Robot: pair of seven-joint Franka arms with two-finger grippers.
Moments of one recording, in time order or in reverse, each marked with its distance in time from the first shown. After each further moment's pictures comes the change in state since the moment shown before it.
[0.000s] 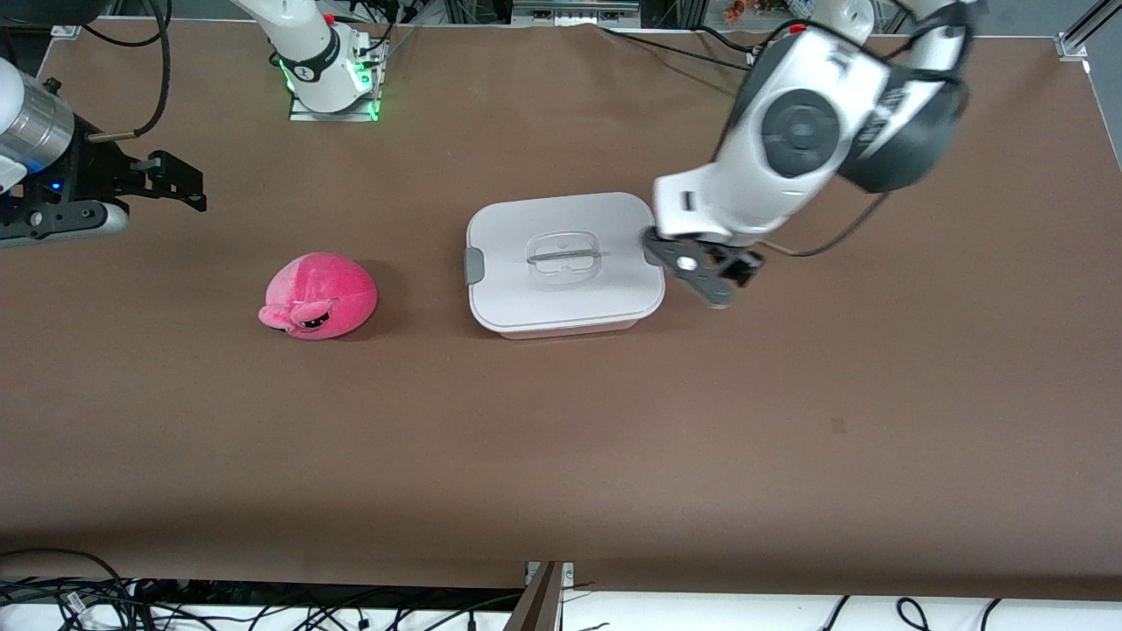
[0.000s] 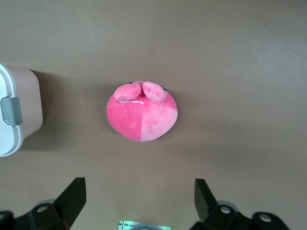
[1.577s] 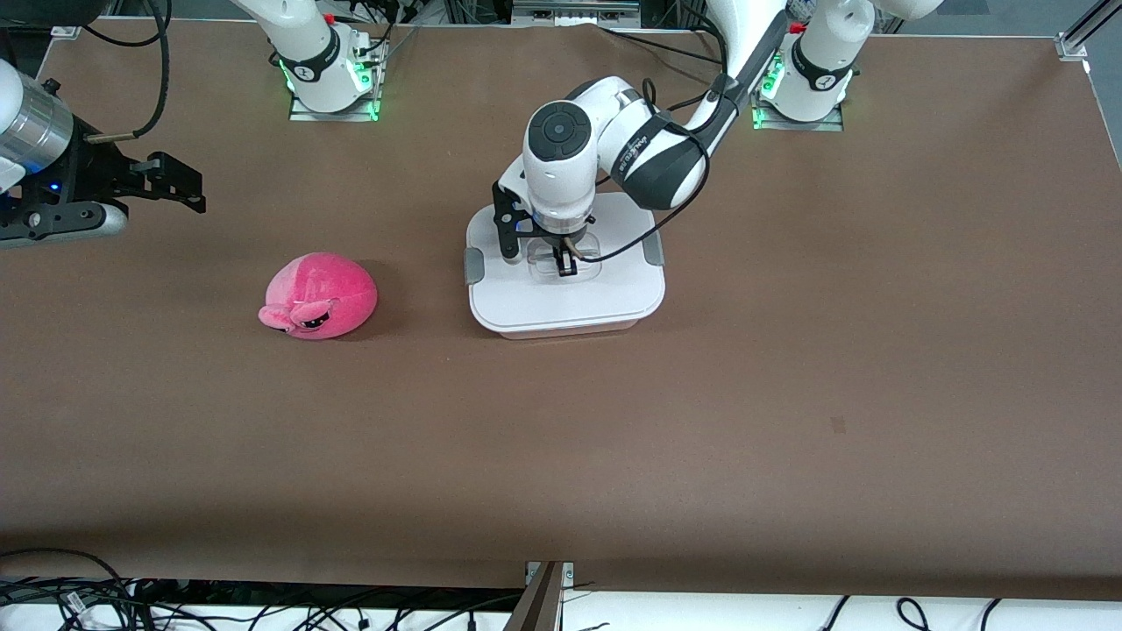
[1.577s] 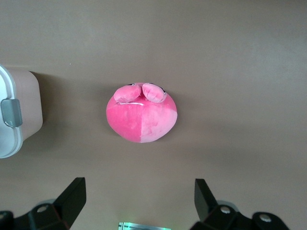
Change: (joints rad) left arm -0.257 0.218 -0.005 -0.004 0.071 0.301 0.343; right arm -0.002 0.001 0.000 0.000 0.000 0.007 0.000
